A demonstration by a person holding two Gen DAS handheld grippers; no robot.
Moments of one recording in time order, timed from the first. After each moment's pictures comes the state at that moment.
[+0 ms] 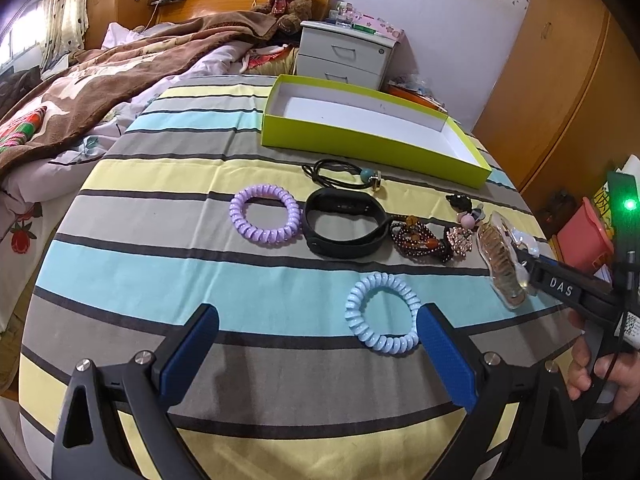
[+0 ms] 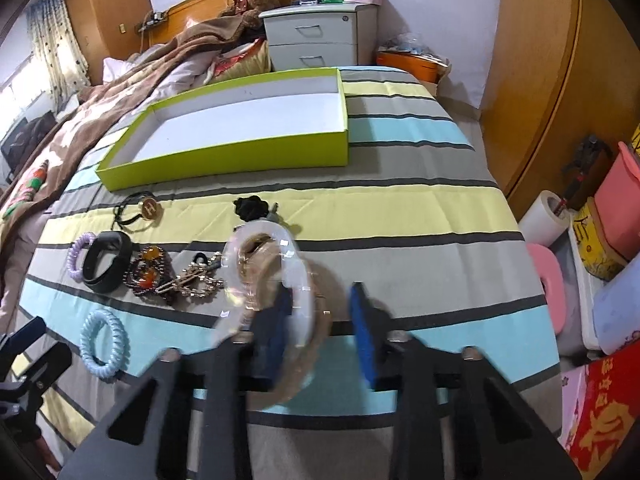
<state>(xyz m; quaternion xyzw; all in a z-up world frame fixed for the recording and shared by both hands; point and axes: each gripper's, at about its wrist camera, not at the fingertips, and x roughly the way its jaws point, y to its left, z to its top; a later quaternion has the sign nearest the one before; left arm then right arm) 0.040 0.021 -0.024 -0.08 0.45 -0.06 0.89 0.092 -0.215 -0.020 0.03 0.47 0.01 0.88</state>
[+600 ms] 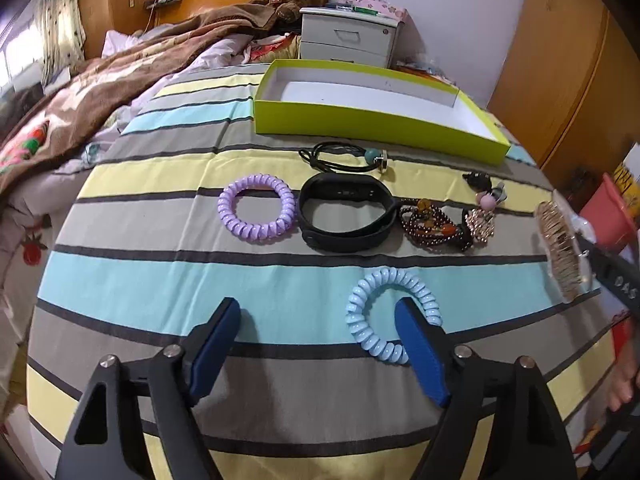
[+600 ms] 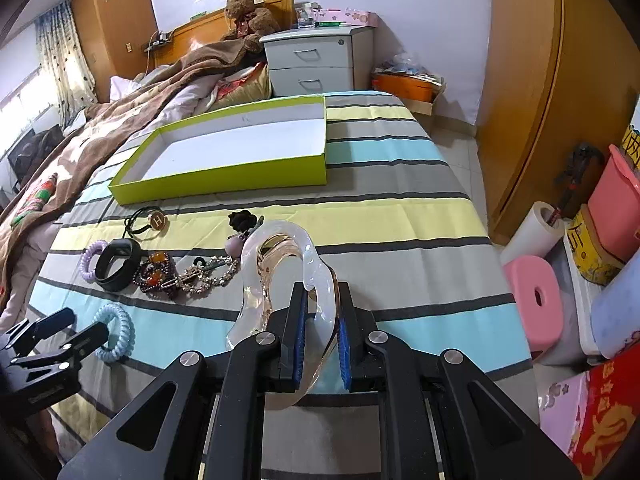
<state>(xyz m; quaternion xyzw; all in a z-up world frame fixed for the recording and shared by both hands) 0.054 0.001 -0.037 -0.03 0.47 -0.03 0.88 0.070 -0.233 -0.003 0.04 0.43 0.02 0.90</state>
